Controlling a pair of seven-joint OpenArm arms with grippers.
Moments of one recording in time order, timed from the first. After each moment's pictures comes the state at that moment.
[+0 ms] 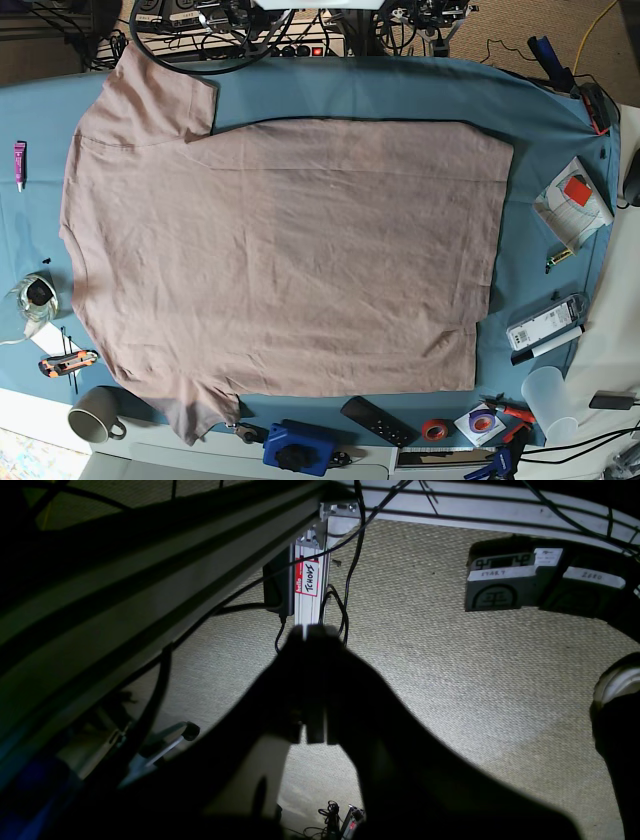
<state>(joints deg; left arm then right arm) 7.6 3.3 -10.9 16.4 2.6 -0.3 3.3 -6.8 4.6 1.6 18.8 0.3 21.3 -12.4</state>
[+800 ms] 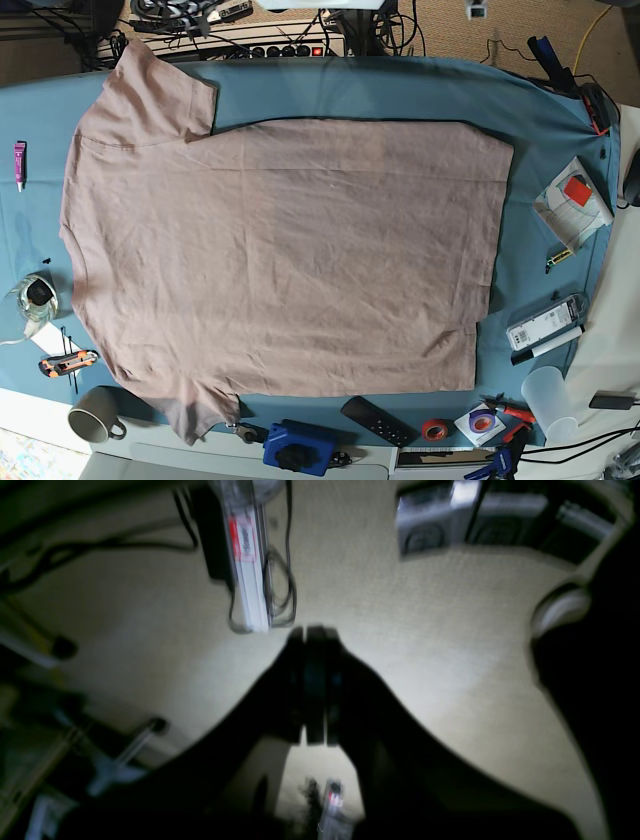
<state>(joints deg) 29.7 -1.3 -10.7 42.9 0.7 -0.6 7.4 -27.0 16.9 1.5 47.9 12.7 21.8 -23.3</state>
